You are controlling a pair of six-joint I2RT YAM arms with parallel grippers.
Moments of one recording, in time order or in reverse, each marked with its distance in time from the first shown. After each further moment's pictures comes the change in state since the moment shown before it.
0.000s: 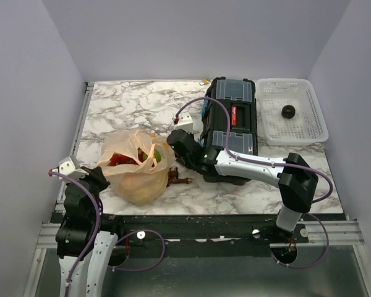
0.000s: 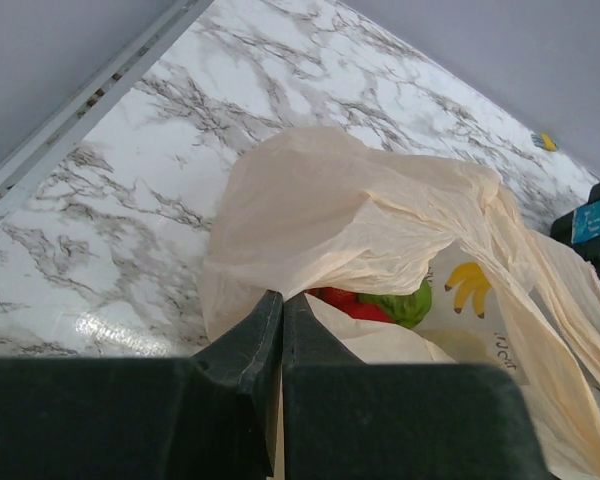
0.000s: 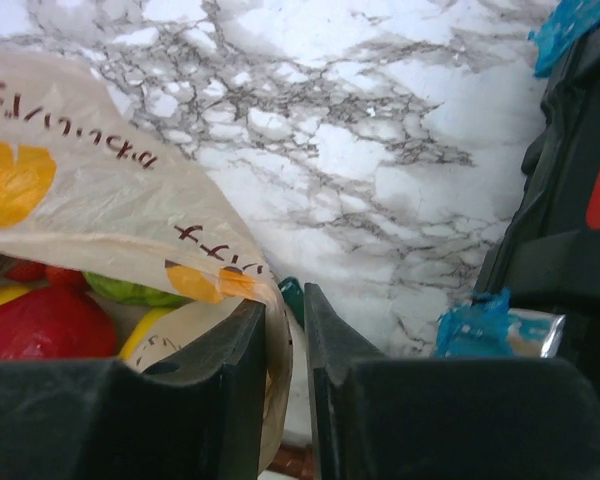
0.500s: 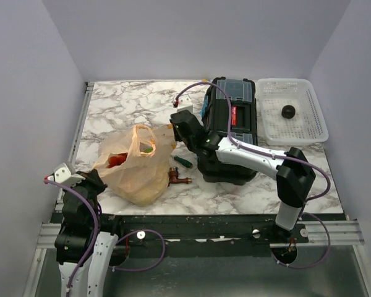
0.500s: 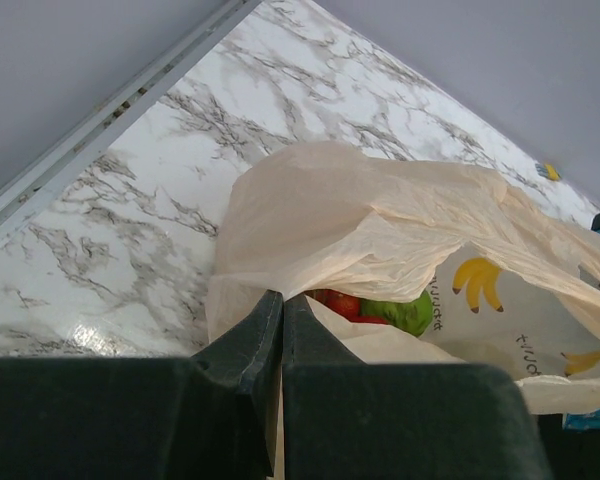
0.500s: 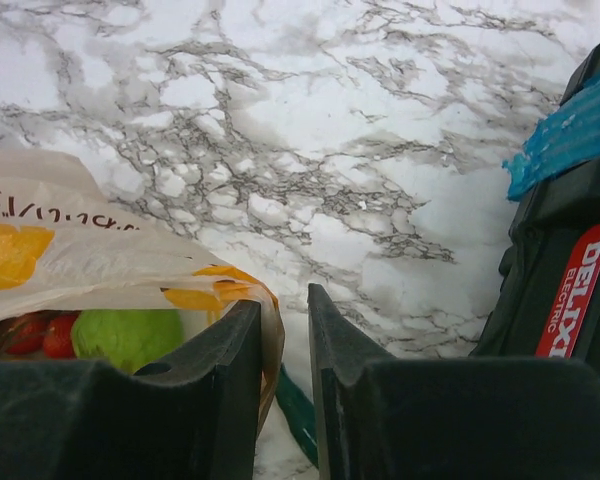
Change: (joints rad) left arm 0.000 -0.063 0.000 -0.028 -0.066 -0.016; right arm -0.118 0.040 0.120 0.053 -0.134 -0.156
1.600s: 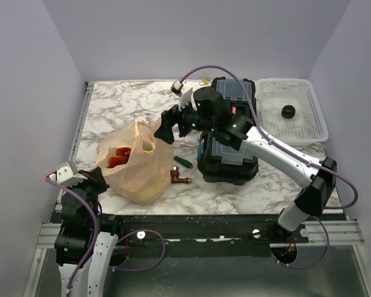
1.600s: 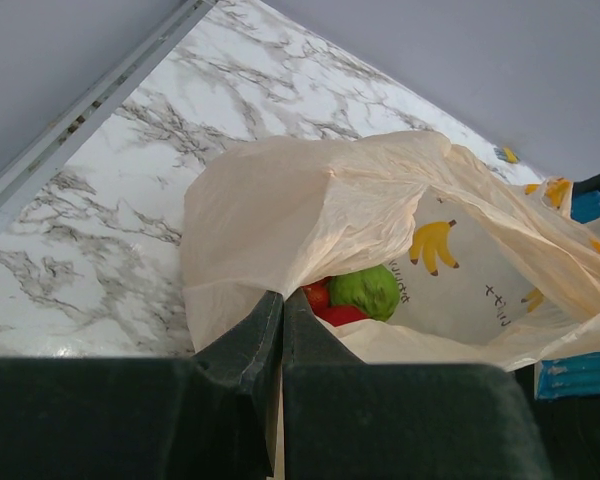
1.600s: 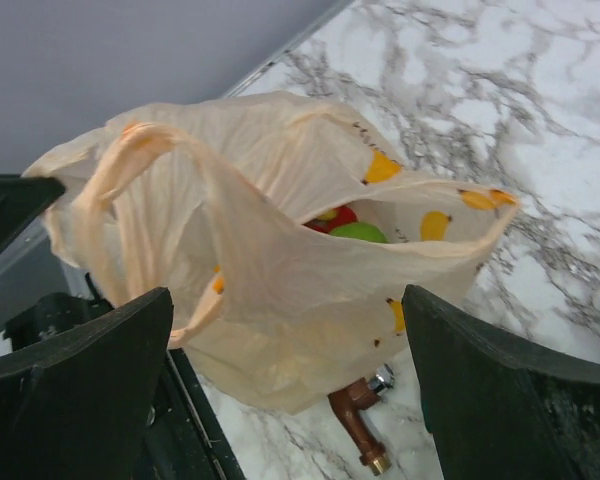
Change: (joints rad) left arm 0.000 -0.016 0.002 0.032 0.082 0.031; right arm -0.063 -0.169 0.185 -0.240 -0.688 -0.059
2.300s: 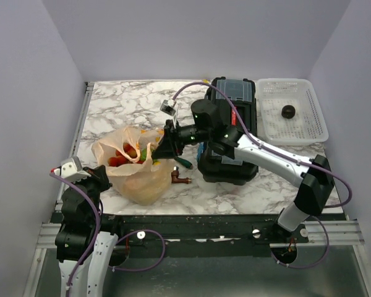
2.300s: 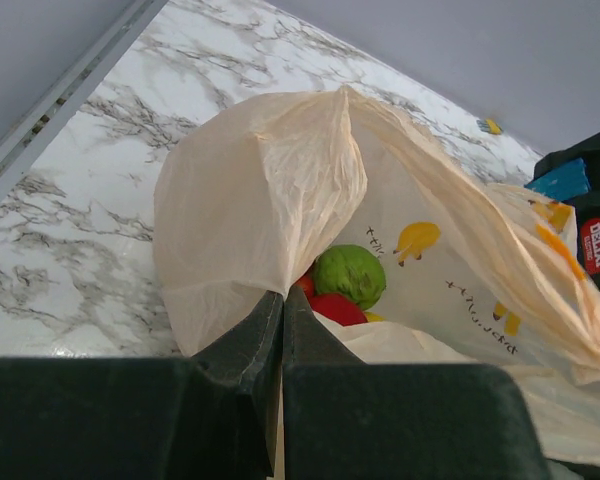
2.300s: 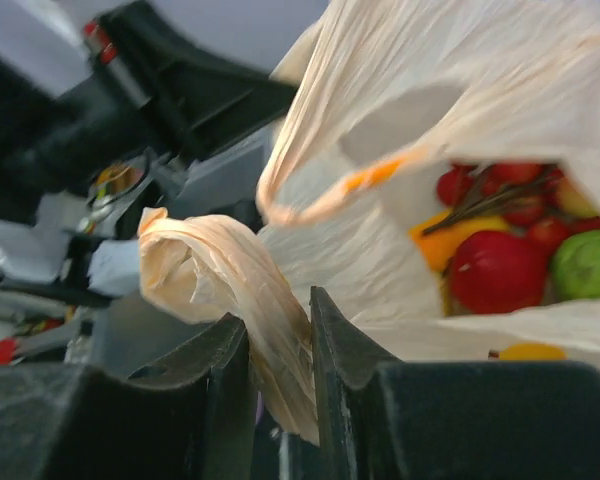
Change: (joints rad) left arm 0.000 0.039 -0.002 0.030 0.084 0.028; right arm 0.005 0.055 -0.131 0.286 -0.549 0.134
